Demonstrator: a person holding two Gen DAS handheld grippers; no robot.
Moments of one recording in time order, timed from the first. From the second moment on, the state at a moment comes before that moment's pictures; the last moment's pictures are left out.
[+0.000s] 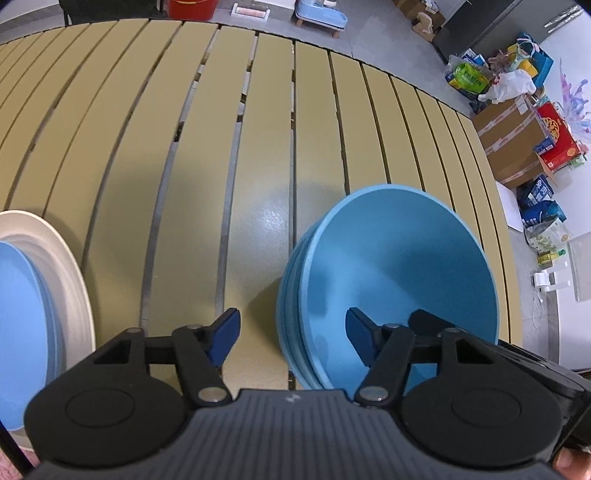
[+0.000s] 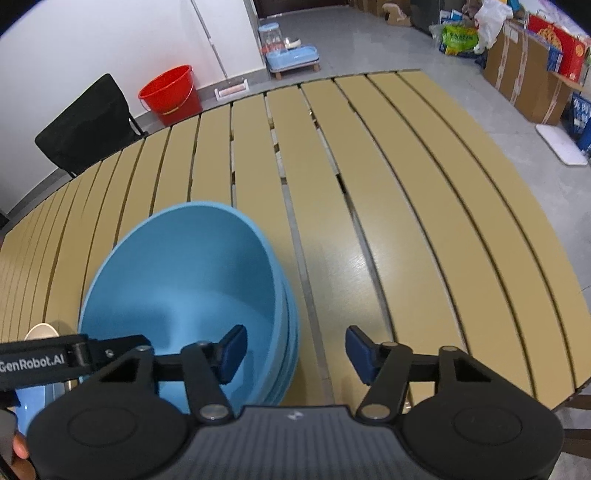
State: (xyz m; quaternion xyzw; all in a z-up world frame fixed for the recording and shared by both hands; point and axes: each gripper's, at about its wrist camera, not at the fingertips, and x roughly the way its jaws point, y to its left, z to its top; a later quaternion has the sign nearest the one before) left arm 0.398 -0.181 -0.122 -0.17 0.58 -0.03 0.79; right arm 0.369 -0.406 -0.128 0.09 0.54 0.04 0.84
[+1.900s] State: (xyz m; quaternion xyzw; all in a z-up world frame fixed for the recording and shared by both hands) left arm 0.382 -0.190 -0.106 -0.16 0.57 -0.05 0.80; right arm 0.357 -0.408 -0.116 0.14 0.52 0.07 0.84
